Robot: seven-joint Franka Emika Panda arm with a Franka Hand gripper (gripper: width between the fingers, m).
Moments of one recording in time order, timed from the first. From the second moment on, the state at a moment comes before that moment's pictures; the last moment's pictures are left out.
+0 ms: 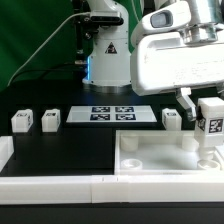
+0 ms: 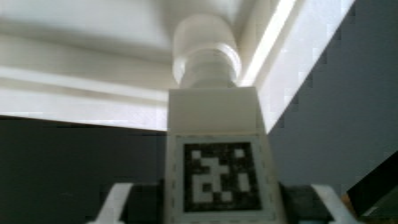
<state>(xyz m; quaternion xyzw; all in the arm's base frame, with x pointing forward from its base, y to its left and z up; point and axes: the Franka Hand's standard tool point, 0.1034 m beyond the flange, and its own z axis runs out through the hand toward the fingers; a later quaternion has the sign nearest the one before) 0.615 0.109 0.096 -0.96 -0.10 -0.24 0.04</state>
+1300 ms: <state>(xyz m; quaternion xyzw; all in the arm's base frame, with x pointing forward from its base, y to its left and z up) 0.613 0.116 0.075 -0.96 -0.10 -0.24 0.04</state>
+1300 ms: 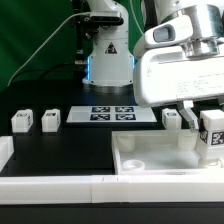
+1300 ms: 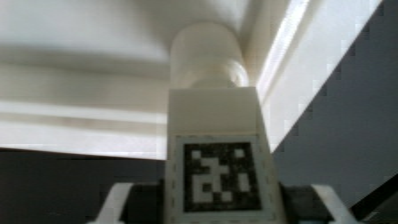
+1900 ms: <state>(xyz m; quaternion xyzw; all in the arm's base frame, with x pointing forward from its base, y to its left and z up) 0.615 0.116 0.073 -0.96 -0.10 -0.27 0.04</state>
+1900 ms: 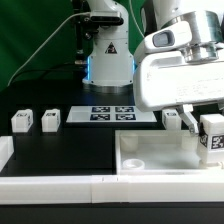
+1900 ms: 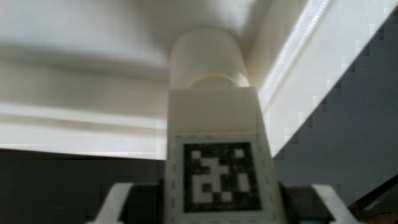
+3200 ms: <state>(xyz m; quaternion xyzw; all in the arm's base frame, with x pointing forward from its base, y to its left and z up) 0.619 0.113 0.096 -0.96 -0.10 -0.26 0.04</state>
